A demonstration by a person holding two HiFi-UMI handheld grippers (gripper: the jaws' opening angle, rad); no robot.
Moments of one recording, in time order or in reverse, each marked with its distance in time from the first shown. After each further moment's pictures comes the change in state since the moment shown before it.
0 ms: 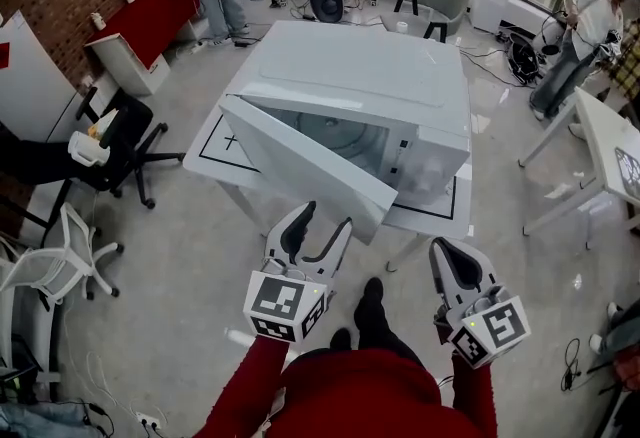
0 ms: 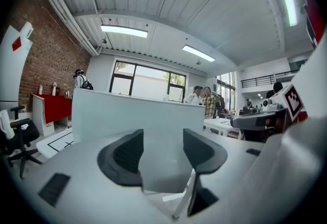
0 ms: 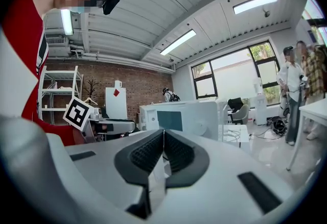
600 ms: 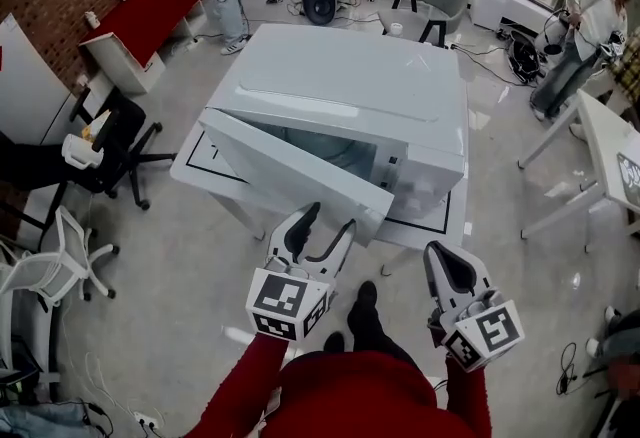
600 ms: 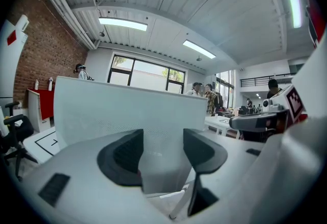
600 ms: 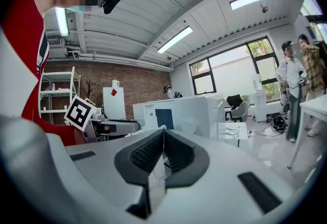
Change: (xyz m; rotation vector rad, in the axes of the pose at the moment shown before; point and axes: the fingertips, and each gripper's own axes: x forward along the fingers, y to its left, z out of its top) left arm 0.047 -0.006 -0.006 -0.019 0.047 -0.027; right arm 0.018 -0.032 -0.002 0.021 0.014 -0.005
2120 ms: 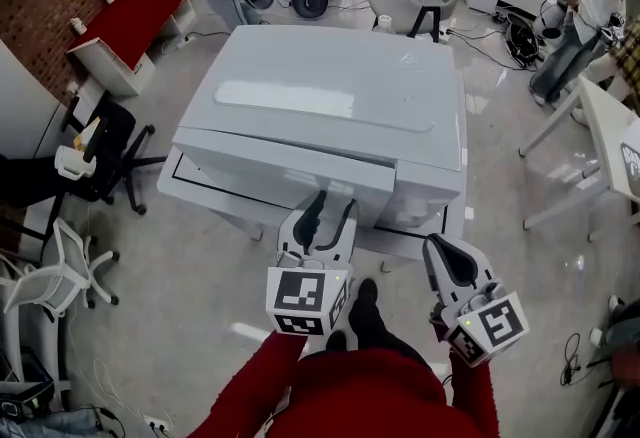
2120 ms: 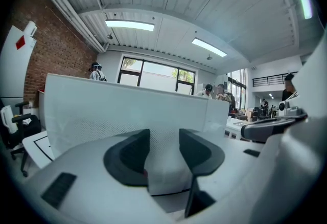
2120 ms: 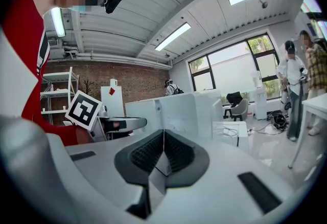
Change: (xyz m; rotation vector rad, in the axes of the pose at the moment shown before) left arm 0.053 0.006 0.017 -0.022 -0.009 0.130; right arm 0.021 -0.032 0.005 0.022 0.025 0.007
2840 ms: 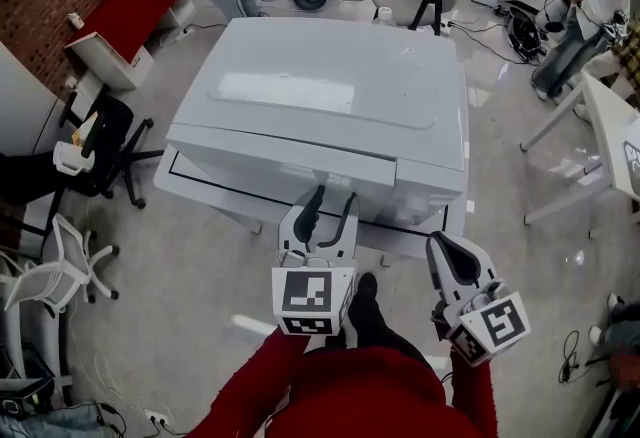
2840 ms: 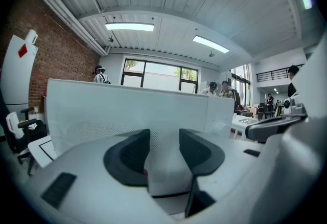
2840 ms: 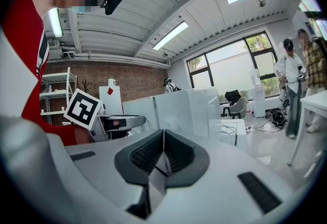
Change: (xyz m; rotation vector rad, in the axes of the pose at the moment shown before) left arm 0.005 -0.002 0.003 0.036 0.006 0.053; right arm 0.000 -0.008 -0.003 0.022 0.005 -0.009
